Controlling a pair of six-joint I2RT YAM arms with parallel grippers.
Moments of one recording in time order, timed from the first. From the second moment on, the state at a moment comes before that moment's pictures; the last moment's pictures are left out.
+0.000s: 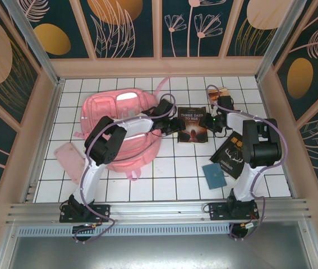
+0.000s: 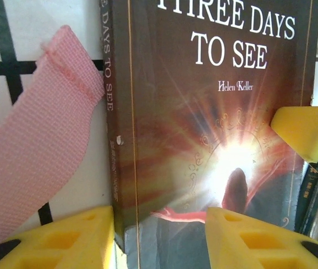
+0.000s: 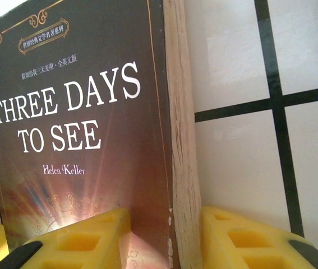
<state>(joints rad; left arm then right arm) -0.71 2.26 1.60 -0.21 0.39 -0.86 0.10 1.86 1.07 -0.30 -0.36 0.39</state>
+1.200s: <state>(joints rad) -0.68 2.23 1.46 0.13 0.57 -1.11 0.10 1.86 1.06 -0.26 -0.47 0.40</state>
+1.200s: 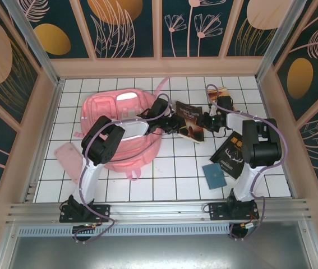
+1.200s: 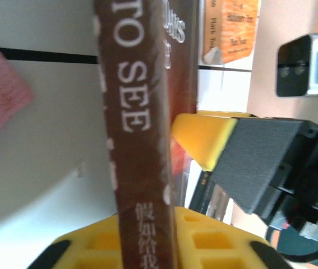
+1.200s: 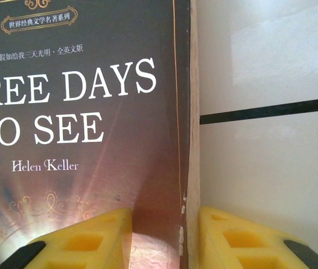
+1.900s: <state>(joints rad) -0.55 1.76 1.24 0.24 0.26 -1.15 0.21 1.41 0.89 0.27 -0.69 0.97</state>
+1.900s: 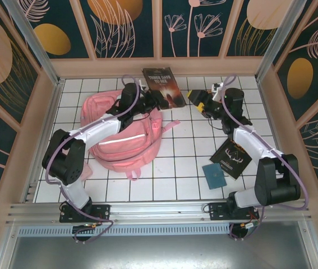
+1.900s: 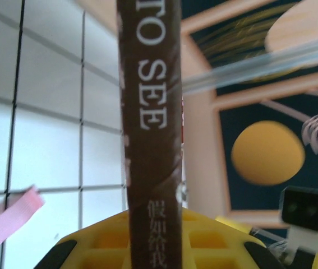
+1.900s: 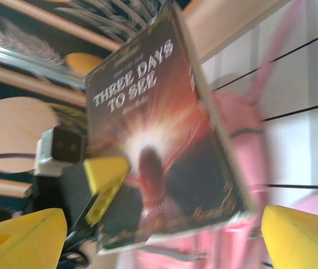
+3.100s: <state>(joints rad) -0.56 1.66 1.11 0.40 0.11 -1.34 0.35 1.61 1.00 0.50 -0.52 1.36</state>
